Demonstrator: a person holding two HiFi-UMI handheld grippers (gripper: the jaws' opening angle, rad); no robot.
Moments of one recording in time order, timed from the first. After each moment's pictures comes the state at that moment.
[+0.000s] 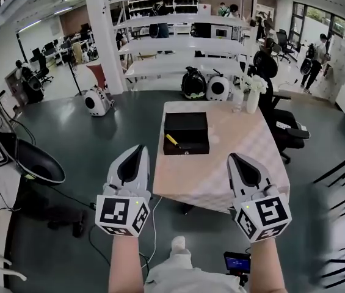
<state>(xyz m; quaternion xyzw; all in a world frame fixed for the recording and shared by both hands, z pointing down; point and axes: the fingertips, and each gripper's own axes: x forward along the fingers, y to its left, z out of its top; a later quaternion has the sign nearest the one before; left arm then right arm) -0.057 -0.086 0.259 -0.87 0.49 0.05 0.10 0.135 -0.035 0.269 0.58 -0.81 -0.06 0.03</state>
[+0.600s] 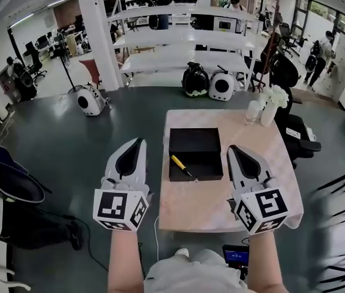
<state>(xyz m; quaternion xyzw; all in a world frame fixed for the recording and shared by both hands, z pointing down) -0.071 -0.306 0.271 -0.87 0.48 0.05 0.08 0.124 -0.257 0.282 0.59 -0.81 -0.05 0.03</state>
